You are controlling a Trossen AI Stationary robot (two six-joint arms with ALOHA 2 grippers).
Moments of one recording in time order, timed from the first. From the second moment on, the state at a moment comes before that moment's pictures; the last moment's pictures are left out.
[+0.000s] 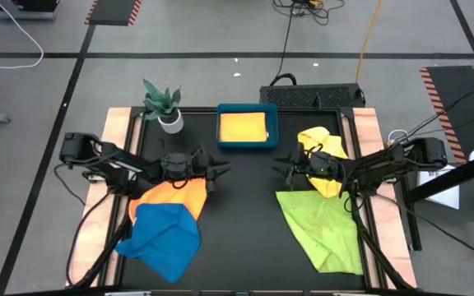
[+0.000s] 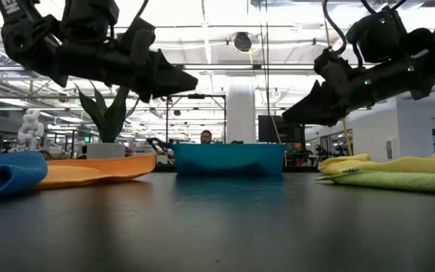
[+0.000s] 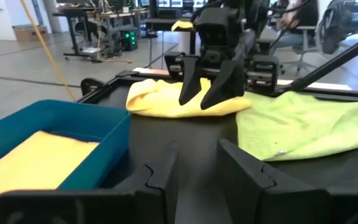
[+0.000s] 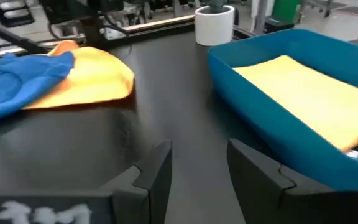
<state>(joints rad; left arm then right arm) 0.02 1.51 0.44 0.96 -0.18 -0.04 -0.12 1.29 0.21 0.78 0.18 0.17</state>
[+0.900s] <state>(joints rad) 0.05 1.54 0.48 0.96 -0.23 0.07 -0.12 1.09 0.52 -0.01 0.29 0.07</state>
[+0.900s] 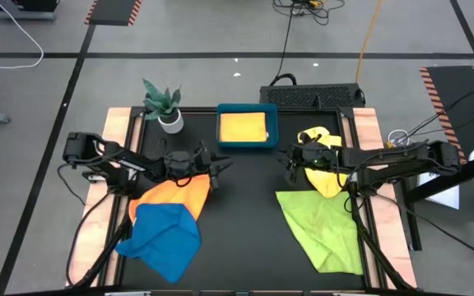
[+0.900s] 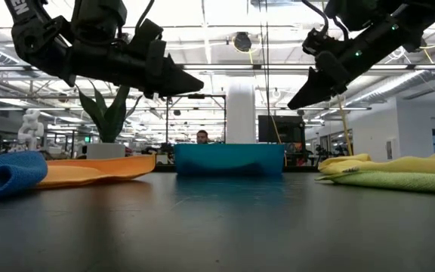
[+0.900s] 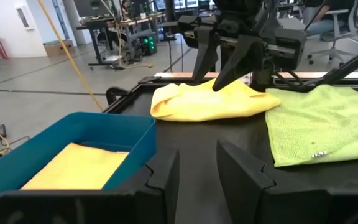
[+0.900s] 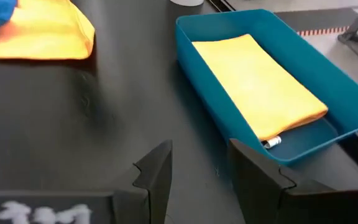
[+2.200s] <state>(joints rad) 0.04 1.54 0.48 0.94 -0.23 0.00 -0.23 1.08 0.54 -0.99 0.12 0.81</state>
